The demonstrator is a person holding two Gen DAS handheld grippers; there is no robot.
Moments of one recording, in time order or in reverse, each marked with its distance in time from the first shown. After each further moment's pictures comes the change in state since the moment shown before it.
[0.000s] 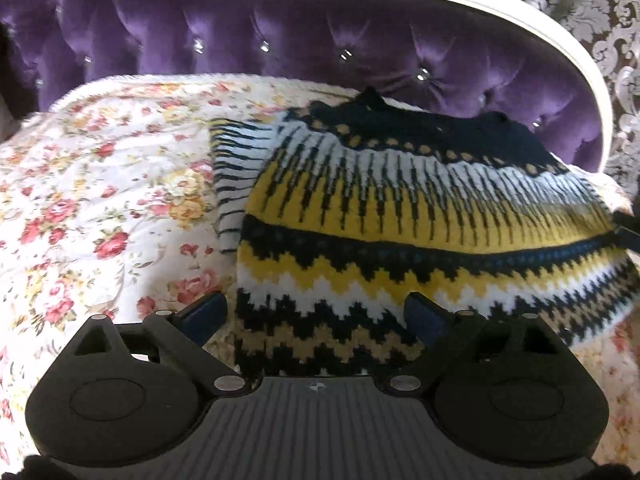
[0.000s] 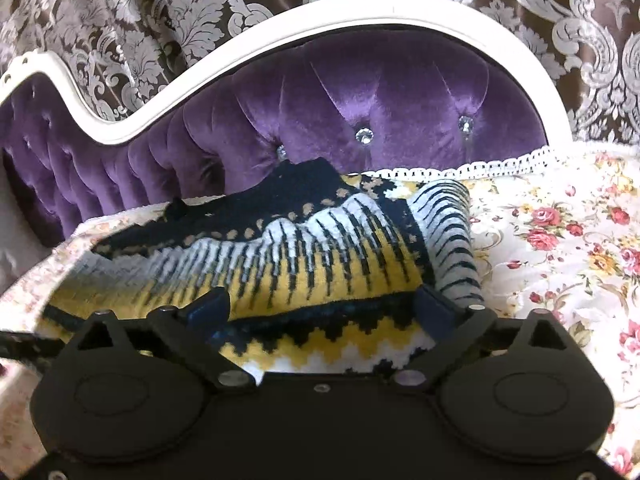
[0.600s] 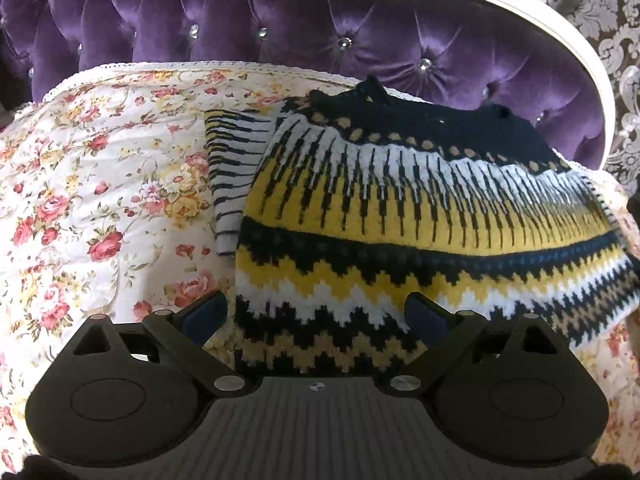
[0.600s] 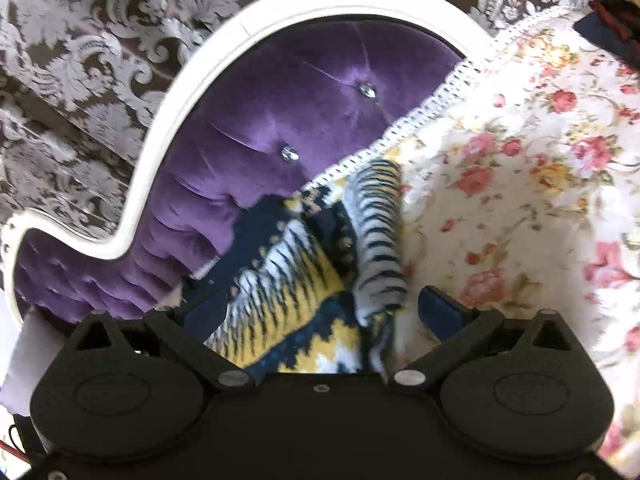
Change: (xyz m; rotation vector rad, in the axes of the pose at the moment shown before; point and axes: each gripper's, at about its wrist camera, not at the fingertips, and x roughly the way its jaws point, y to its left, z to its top) left arm 0.008 0.002 0.004 -0.008 0.038 0.002; right arm -0.001 -0.074 0.000 0.430 0.011 0.130
